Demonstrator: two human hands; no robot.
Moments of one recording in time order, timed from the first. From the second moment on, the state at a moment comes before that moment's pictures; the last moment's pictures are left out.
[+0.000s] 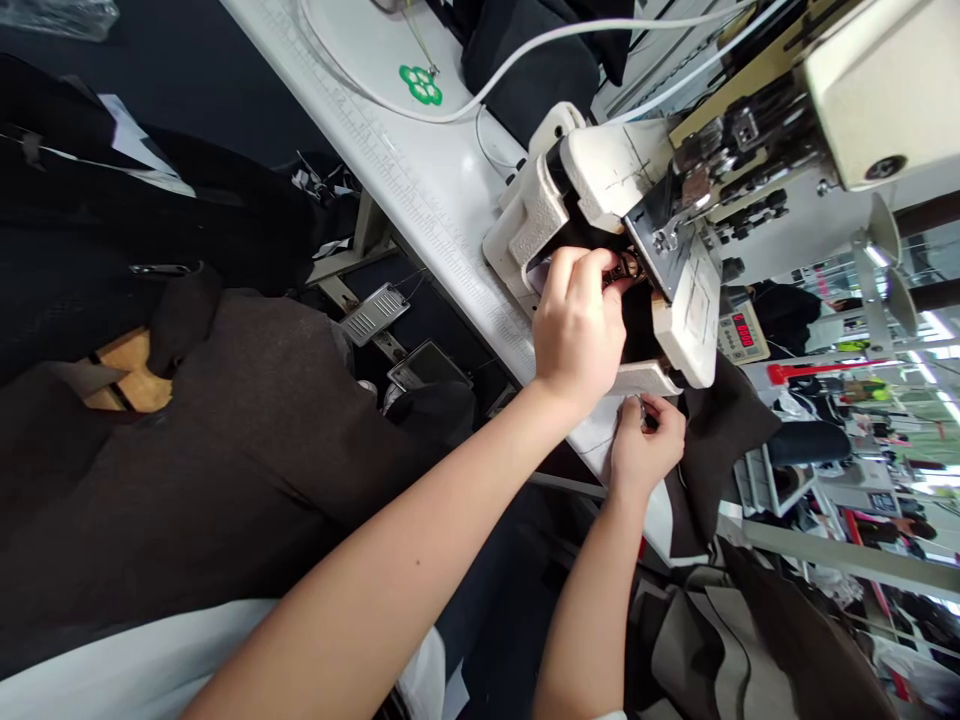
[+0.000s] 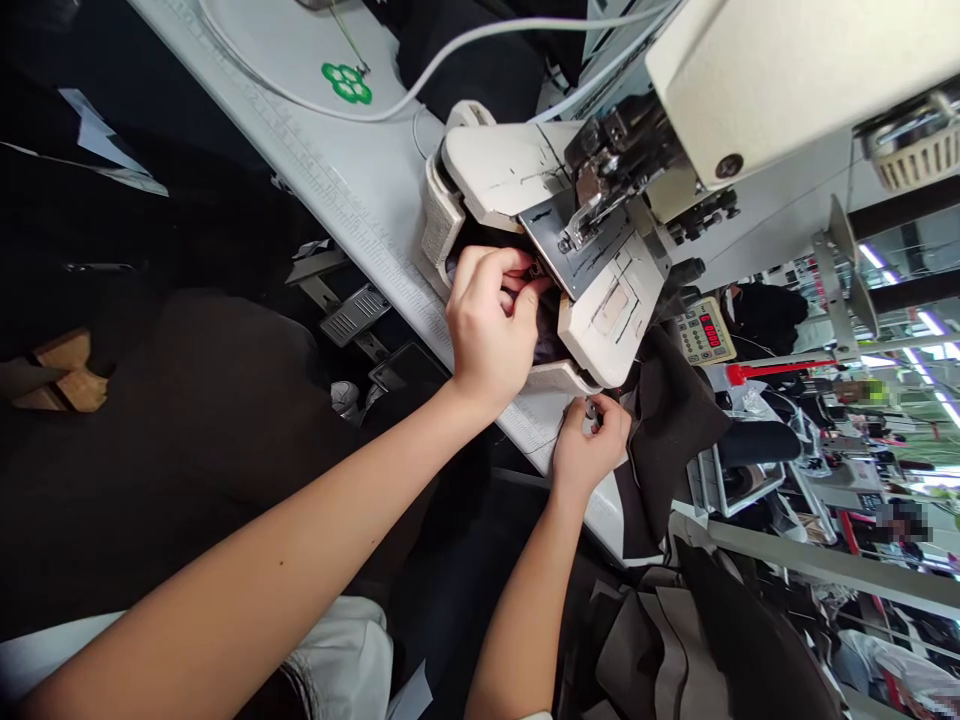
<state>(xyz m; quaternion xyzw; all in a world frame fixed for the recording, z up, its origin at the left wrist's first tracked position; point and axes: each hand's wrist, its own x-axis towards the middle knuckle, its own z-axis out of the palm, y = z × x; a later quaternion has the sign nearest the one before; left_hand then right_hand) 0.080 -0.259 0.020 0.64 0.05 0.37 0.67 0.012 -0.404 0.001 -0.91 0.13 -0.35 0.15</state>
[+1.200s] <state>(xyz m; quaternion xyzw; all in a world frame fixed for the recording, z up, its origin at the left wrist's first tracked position) 0.085 -0.245 0.026 0.72 0.02 0.33 0.61 0.011 -0.403 0.001 -0.91 0.11 -0.36 0.15</state>
